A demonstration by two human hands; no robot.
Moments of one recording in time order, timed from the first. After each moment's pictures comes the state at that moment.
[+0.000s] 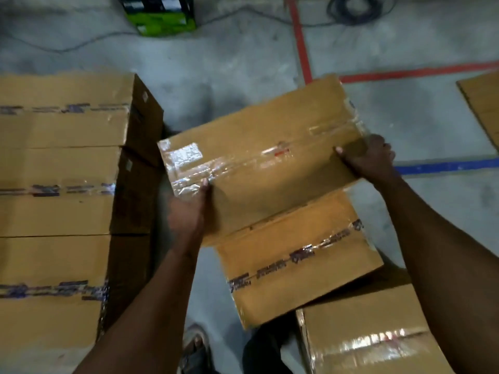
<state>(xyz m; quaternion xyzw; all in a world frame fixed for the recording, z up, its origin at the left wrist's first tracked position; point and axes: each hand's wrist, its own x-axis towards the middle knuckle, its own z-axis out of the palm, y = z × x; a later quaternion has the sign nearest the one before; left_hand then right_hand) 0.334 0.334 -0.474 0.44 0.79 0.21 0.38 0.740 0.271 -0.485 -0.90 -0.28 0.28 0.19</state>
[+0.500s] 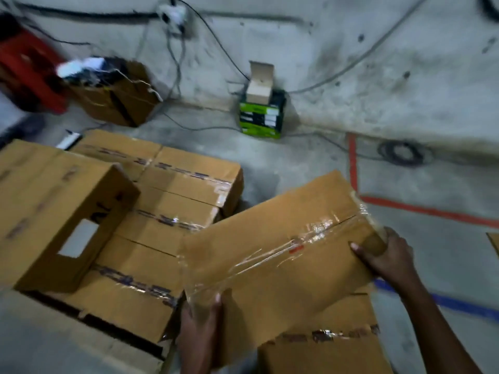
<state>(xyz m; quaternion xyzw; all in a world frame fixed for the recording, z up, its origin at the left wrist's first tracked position) 0.186 0.182 -0.207 0.23 0.82 0.27 0.45 0.636 0.280 -0.250 -0.85 -0.44 0.25 0.17</state>
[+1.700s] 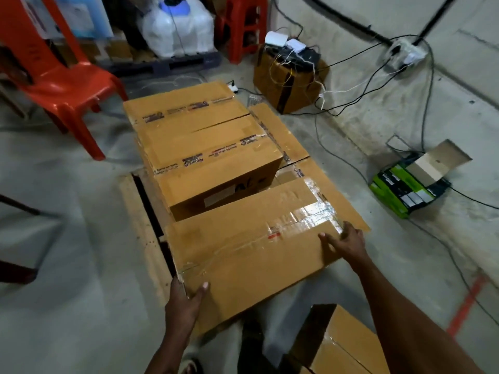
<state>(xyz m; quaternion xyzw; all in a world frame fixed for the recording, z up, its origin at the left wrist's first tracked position) -0.177 0.178 -0.269 0.02 0.82 0.42 0.39 0.088 0.546 -0.257 -0.67 -0.66 0.34 0.00</state>
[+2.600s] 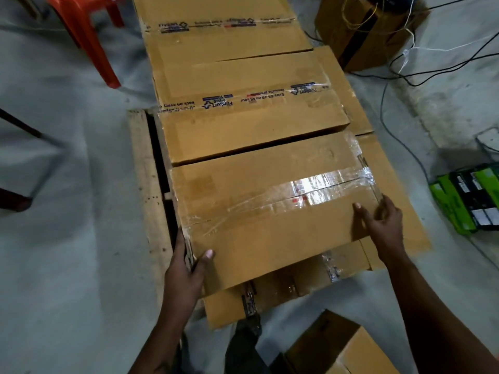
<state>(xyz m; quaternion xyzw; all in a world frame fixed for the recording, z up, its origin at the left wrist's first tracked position) -0.205 0.242 -0.391 0.03 0.81 0.50 0.31 0.011 0.642 -0.405 -0.59 -0.72 0.35 0.13</state>
